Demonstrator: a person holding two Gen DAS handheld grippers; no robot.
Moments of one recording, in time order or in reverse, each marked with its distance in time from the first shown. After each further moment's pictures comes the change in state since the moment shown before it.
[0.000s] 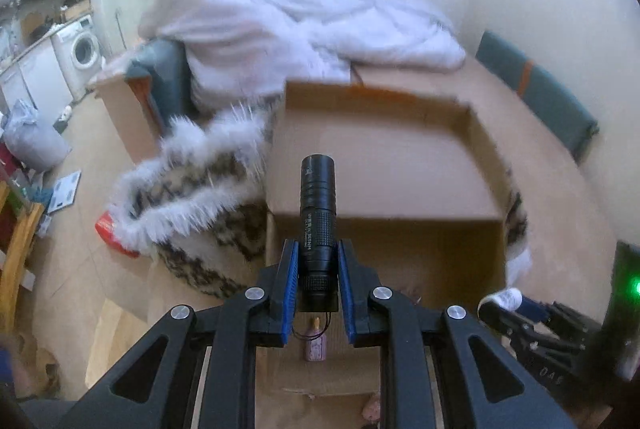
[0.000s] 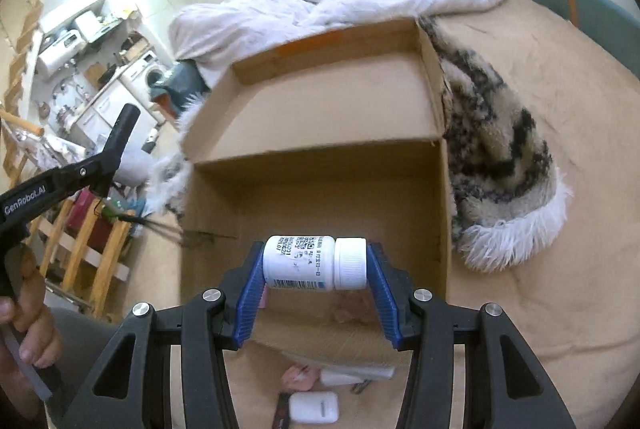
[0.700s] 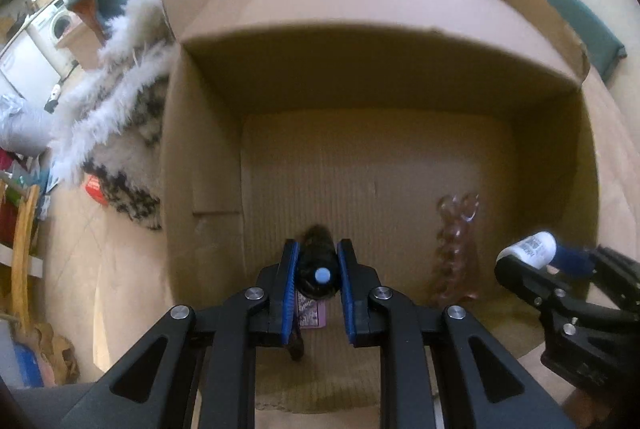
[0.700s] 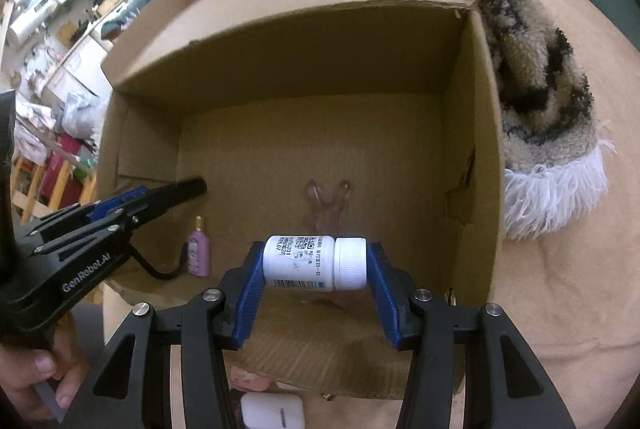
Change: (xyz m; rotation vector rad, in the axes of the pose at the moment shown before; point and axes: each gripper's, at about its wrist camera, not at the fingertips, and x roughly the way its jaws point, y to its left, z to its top) left arm 0.122 -0.025 -0.077 0.083 0.255 0.052; right arm 0.081 -0.008 -0.024 -0.046 0.189 -0.085
